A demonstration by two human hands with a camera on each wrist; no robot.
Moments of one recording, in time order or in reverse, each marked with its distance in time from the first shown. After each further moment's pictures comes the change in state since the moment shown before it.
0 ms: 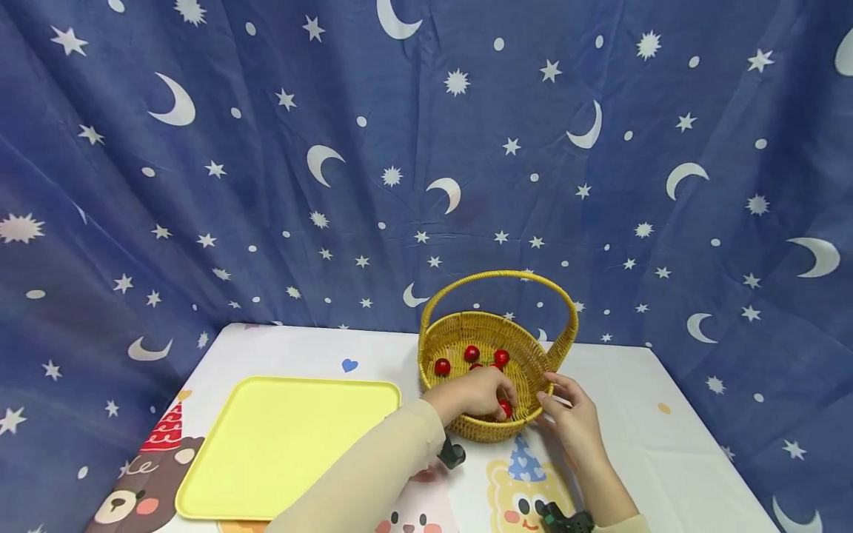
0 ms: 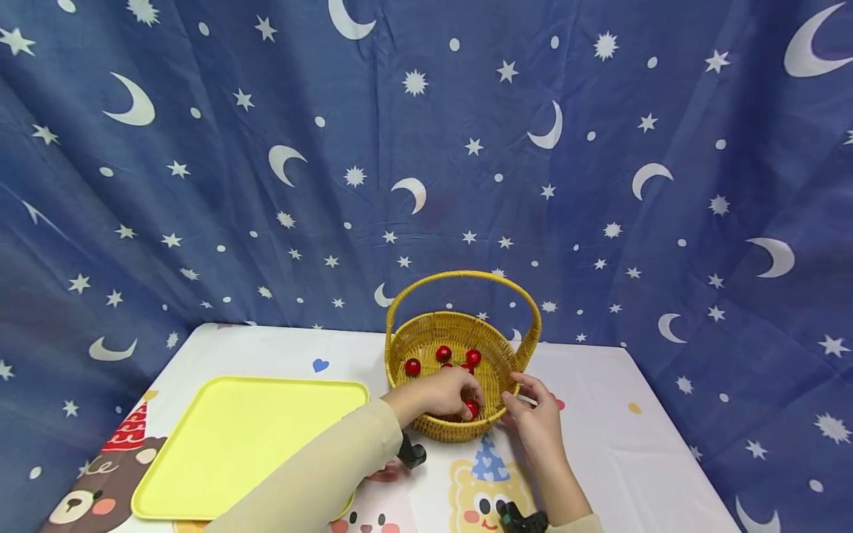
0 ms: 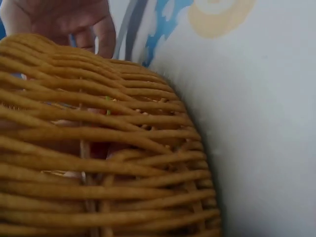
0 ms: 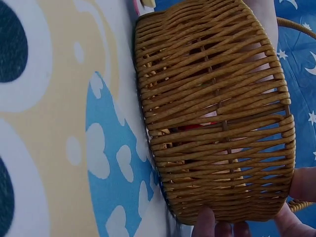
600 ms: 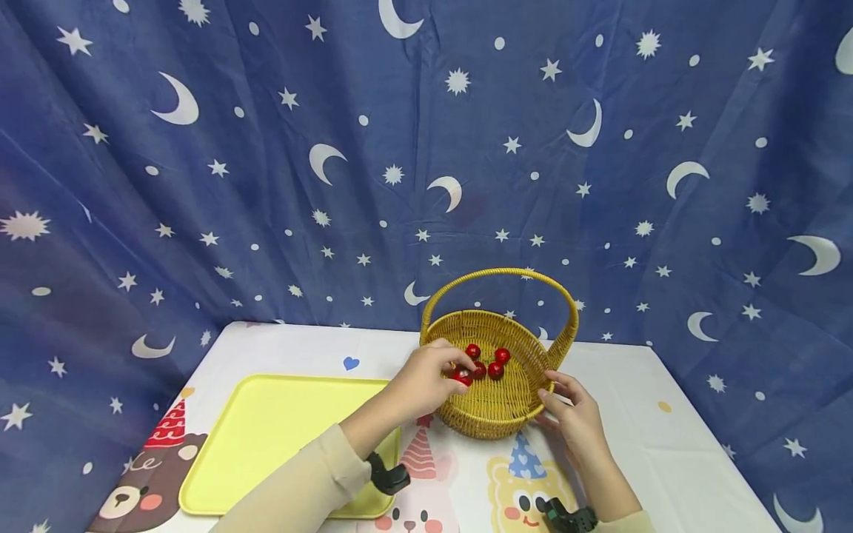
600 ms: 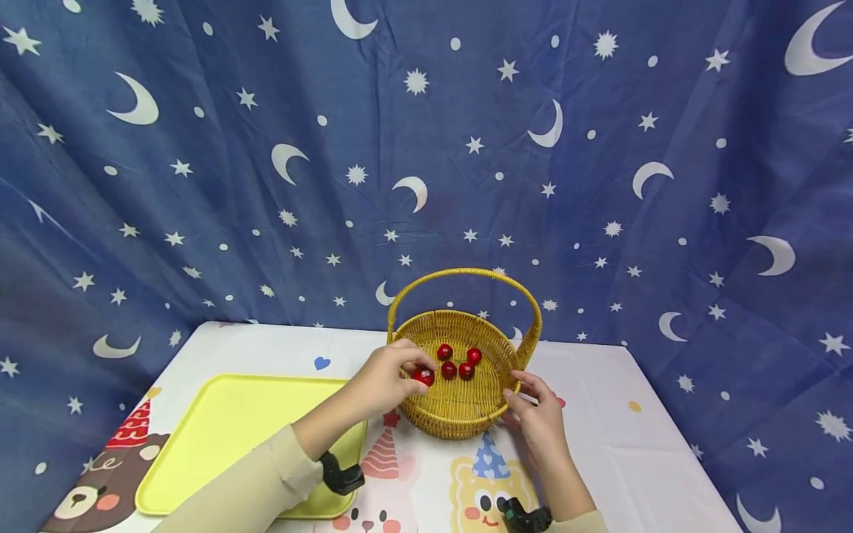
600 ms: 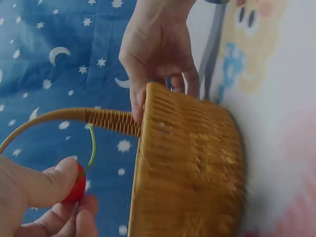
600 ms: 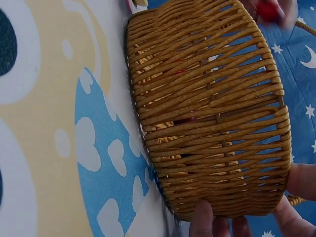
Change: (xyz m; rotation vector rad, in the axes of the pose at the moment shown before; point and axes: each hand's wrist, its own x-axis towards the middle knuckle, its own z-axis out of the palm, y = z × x) left_hand -0.104 0.005 -0.051 -0.113 0.462 0.012; right_hand 0.003 0.003 -0.005 0.025 -0.028 0.022
